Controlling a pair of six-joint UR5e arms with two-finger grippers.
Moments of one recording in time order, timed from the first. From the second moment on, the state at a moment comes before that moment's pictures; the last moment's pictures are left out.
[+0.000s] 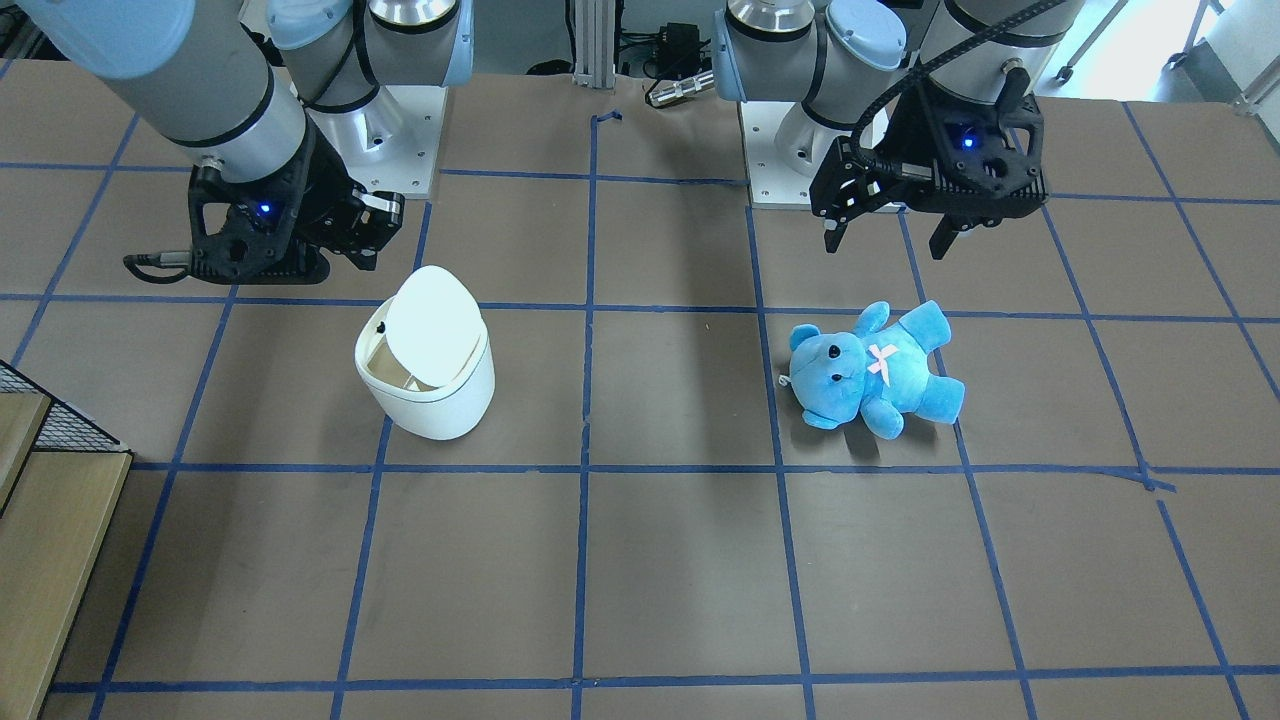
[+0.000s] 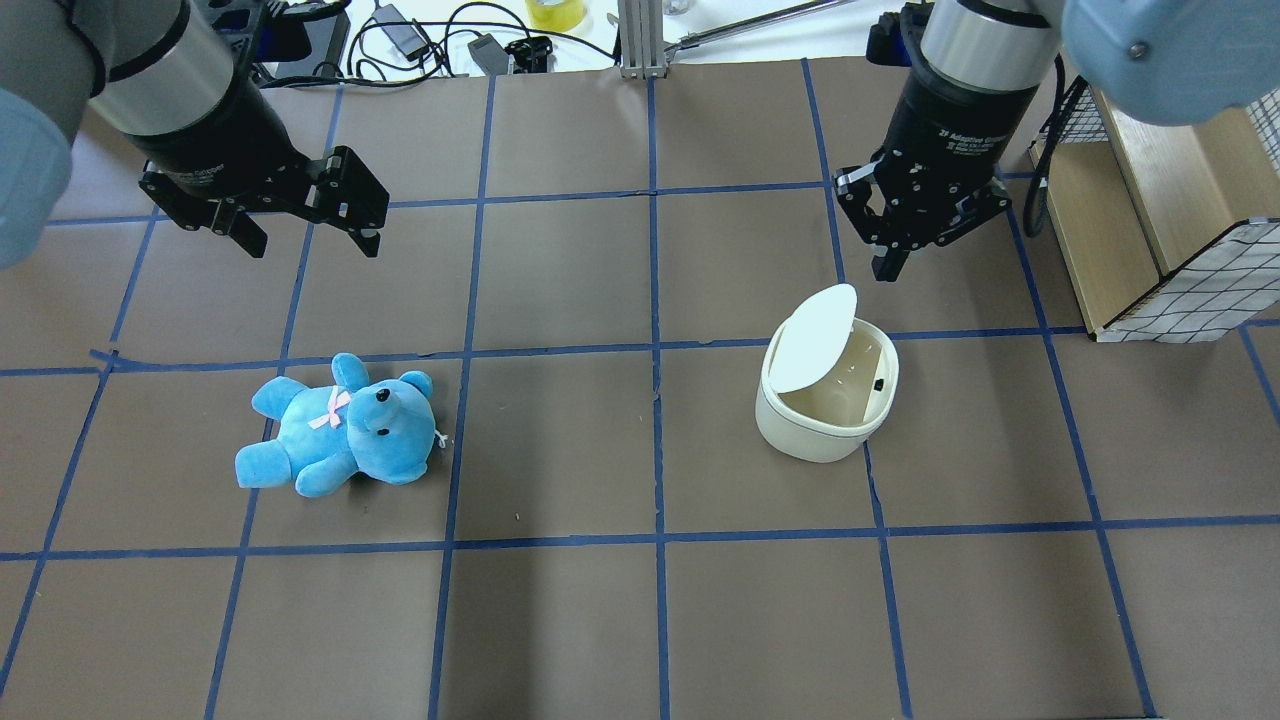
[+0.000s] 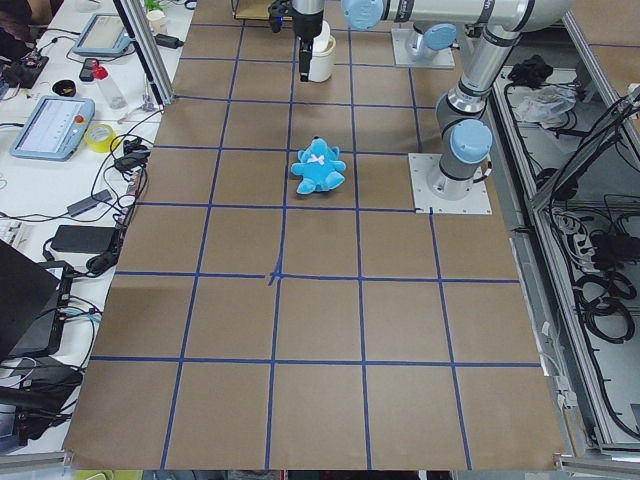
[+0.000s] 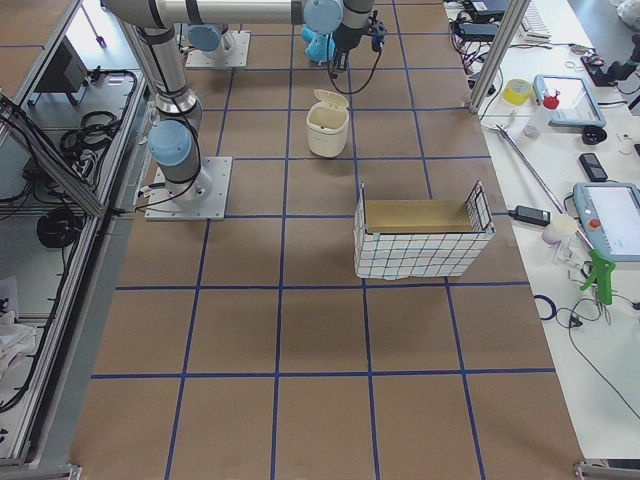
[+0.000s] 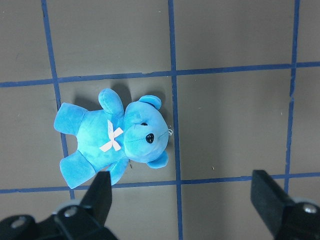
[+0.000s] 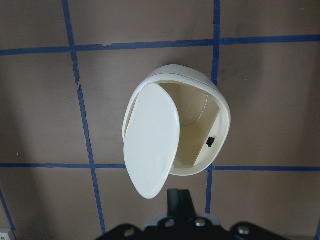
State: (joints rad) left arm -1.54 -1.52 -1.60 -1.55 1.57 0.07; right arm 1.60 -1.49 1.47 -1.37 -1.47 0.05
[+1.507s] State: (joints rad) left arm -1.54 -1.52 -1.60 -1.55 1.57 0.07; right arm 1.55 -1.51 1.39 -1.46 -1.56 -0.04
